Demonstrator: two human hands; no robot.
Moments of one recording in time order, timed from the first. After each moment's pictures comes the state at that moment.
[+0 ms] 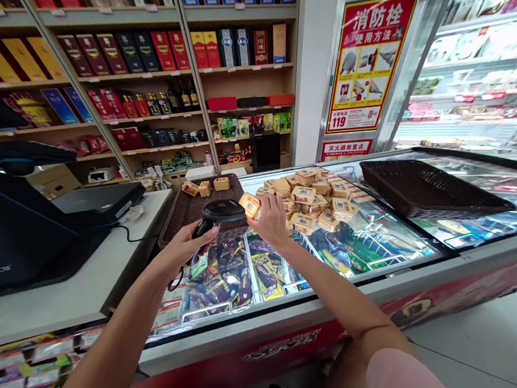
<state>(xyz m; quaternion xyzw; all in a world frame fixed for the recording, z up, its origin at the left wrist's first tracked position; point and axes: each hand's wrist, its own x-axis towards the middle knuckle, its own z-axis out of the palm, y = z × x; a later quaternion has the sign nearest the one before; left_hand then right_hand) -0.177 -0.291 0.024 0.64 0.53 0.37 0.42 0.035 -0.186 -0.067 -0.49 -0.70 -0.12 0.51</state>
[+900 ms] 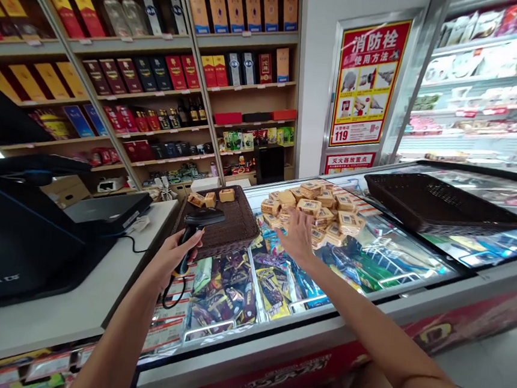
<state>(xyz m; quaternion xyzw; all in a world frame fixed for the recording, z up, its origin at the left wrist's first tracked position) -0.219 -0.278 0.015 0.56 0.57 0.44 0.41 0.087 -0.173 -0.102 -0.59 -0.67 -0.10 0.44</state>
